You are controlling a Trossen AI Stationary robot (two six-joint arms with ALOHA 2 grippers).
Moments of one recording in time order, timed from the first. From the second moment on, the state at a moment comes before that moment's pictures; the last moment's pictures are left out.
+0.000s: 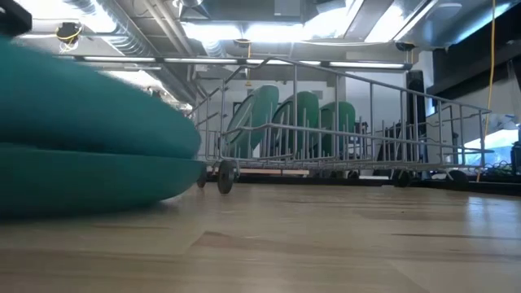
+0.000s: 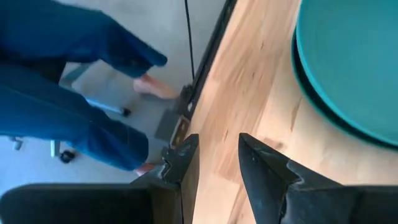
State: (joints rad) left arm -0.84 1.56 1.03 -0.60 -0.10 -0.69; right arm 0.57 2.04 1.95 -0.80 -0.03 0.25
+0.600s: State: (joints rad) left arm -0.84 1.38 1.03 -0.51 -0.09 -0.75; right arm 0.44 2.07 1.95 -0.61 -0.04 0.23
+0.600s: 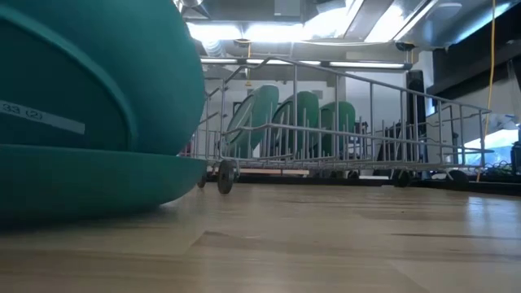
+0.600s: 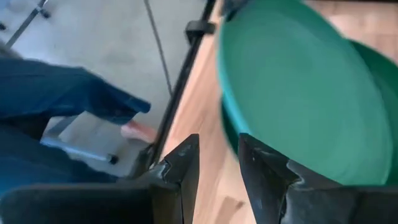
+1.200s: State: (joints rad) left arm -0.84 1.38 1.03 -0.50 -0.08 -0.73; right arm 0.39 2.11 1.95 -0.53 -0.20 0.15
